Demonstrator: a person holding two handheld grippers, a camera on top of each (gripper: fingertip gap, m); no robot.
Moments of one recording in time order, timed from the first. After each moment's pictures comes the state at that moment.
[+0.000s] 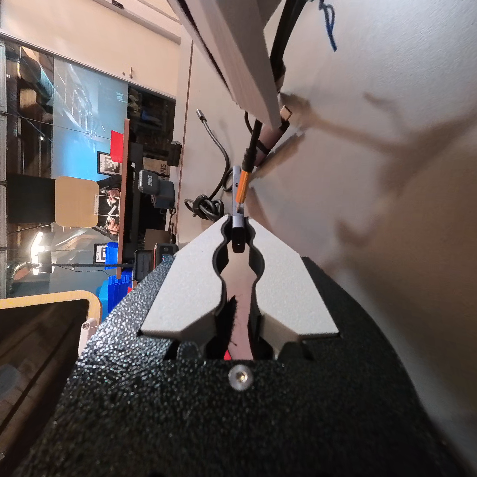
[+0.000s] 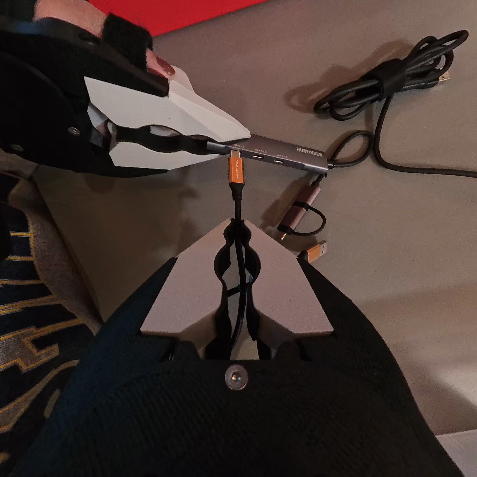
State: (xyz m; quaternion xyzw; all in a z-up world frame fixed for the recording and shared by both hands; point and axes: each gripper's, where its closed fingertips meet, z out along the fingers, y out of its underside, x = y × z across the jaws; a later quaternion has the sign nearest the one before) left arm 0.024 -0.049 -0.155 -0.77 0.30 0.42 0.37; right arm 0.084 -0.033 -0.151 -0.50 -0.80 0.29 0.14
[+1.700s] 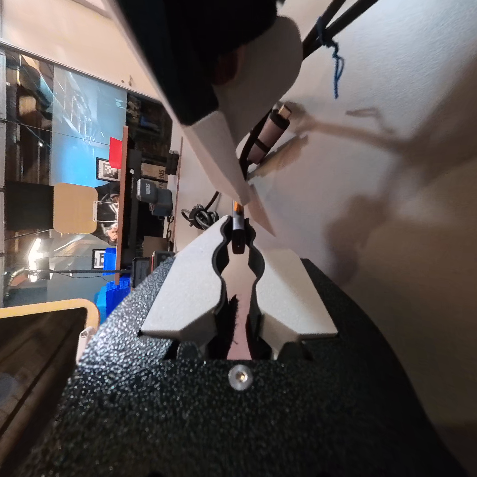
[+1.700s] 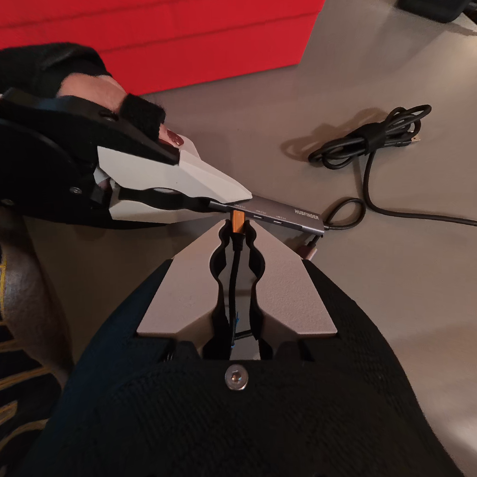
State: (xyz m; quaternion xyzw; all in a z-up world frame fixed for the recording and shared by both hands) left arm 0.042 -0.042 -0.160 -0.77 0.31 0.42 0.37; right arm 0.058 -0.049 -0.147 -0.48 -0.78 0.34 0.21
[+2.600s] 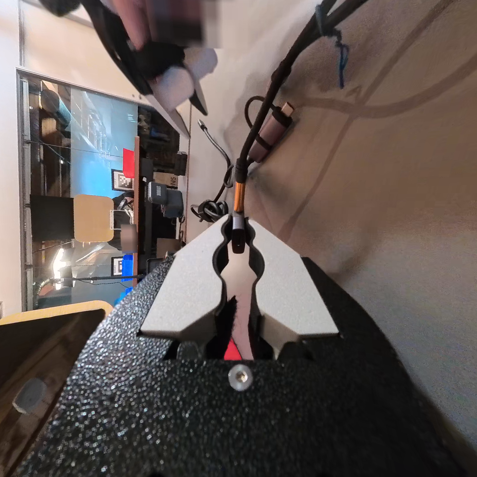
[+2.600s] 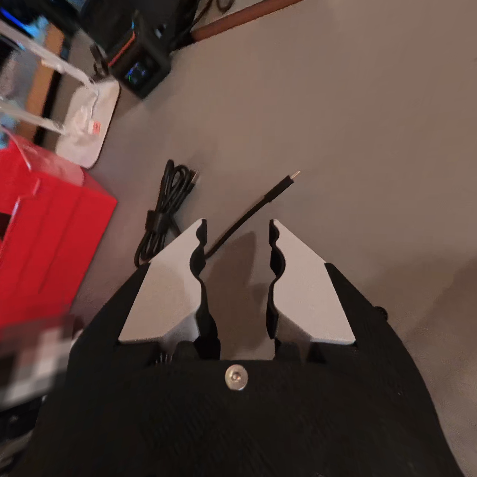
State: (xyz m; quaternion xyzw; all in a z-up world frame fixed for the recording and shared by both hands) left arm 0.029 -0.049 -0.160 -0.75 0.34 0.44 0.37; right arm -0.036 0.131 -0.156 -0.77 -0.47 0.41 0.13
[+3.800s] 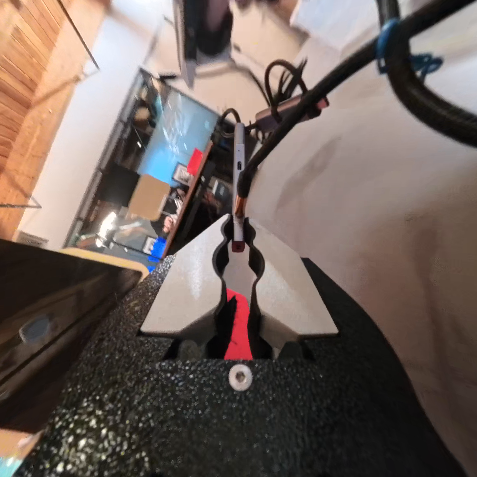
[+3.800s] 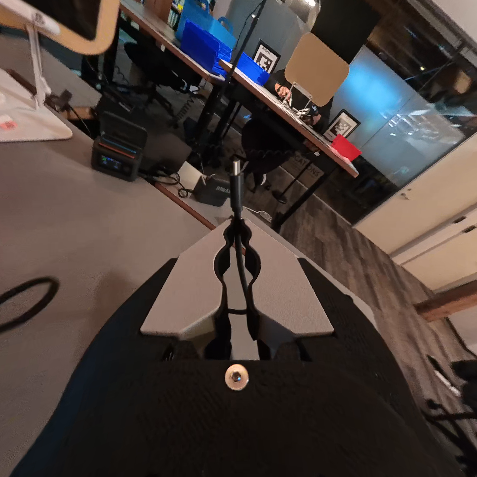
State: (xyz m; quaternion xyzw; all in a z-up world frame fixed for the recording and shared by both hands) left arm 0.017 -0.061 -0.086 -0.69 0.21 0.49 0.49; right arm -0.042 0.144 0.013 -0.46 -0.61 0.23 0.61
